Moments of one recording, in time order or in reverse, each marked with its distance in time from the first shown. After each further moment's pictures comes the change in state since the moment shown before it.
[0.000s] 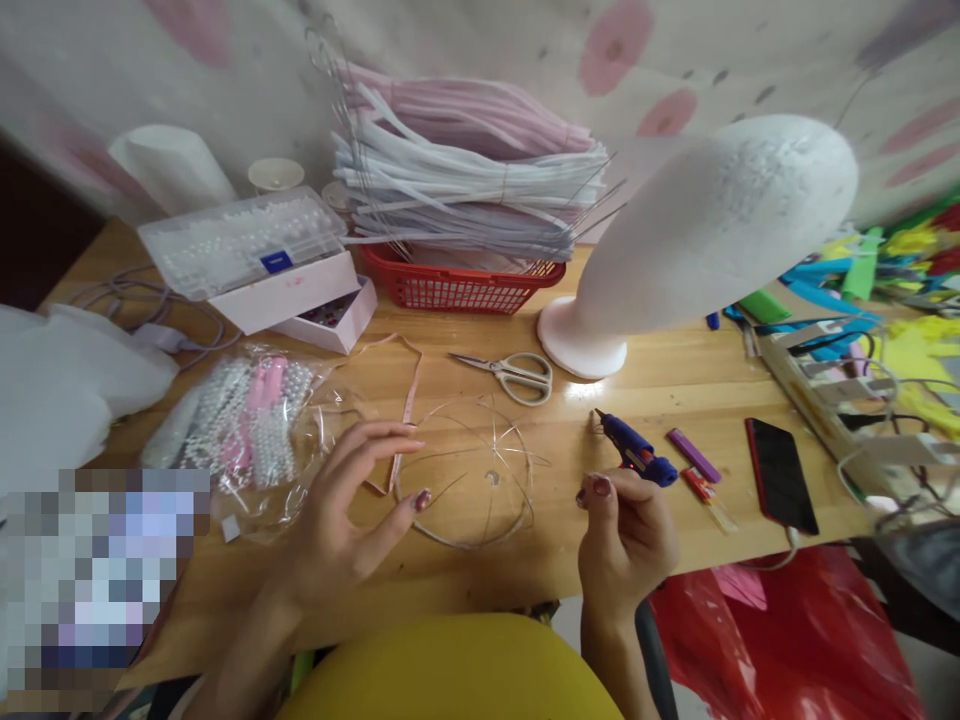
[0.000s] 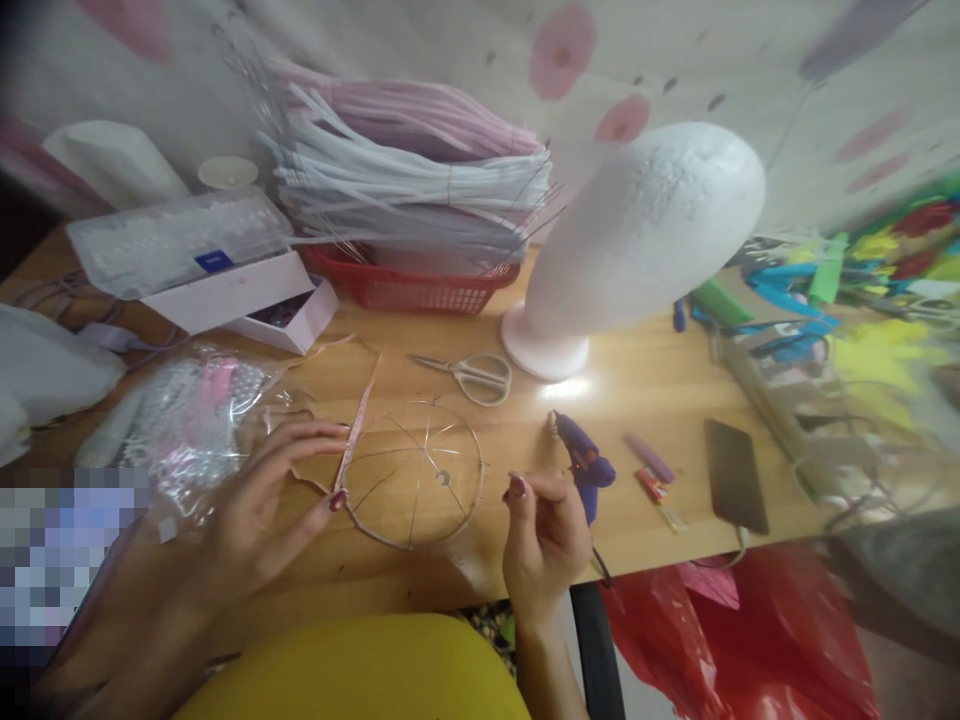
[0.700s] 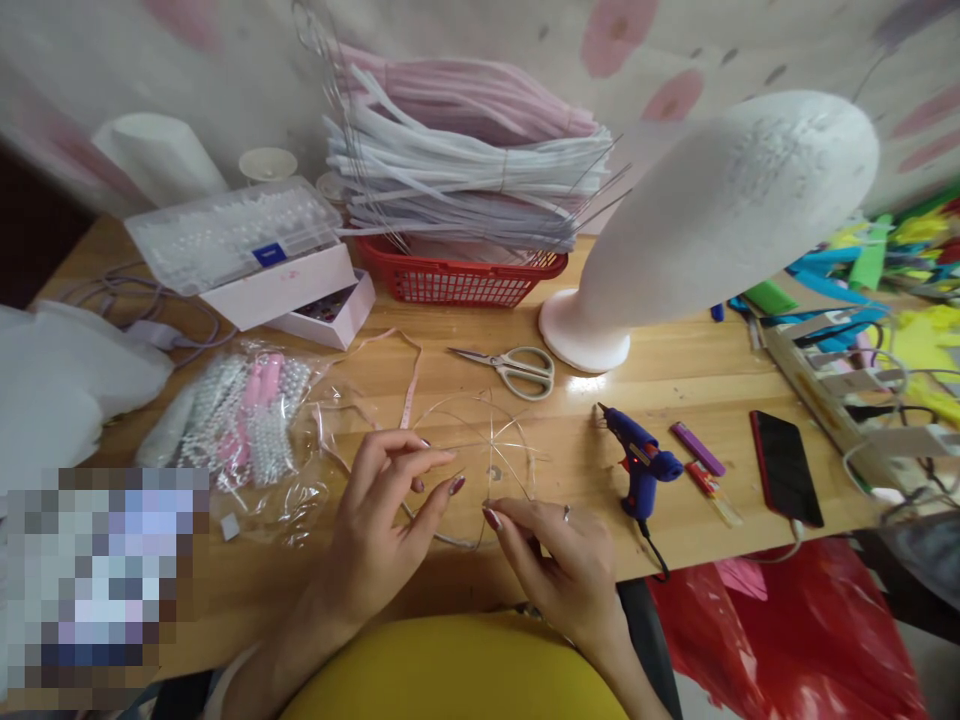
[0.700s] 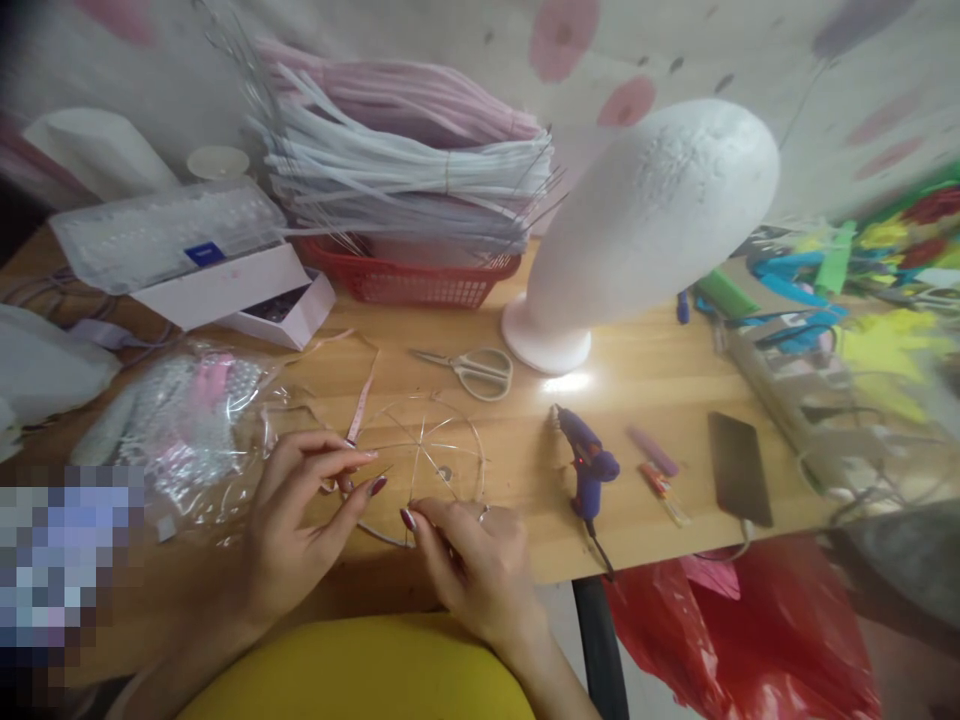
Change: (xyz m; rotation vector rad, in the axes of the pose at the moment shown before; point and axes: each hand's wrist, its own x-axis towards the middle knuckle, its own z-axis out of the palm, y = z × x) left_hand 0.001 0.018 0.032 0.109 0.188 0.091; right_hand -0.006 -0.032 0.006 -0.210 -0.678 -0.277
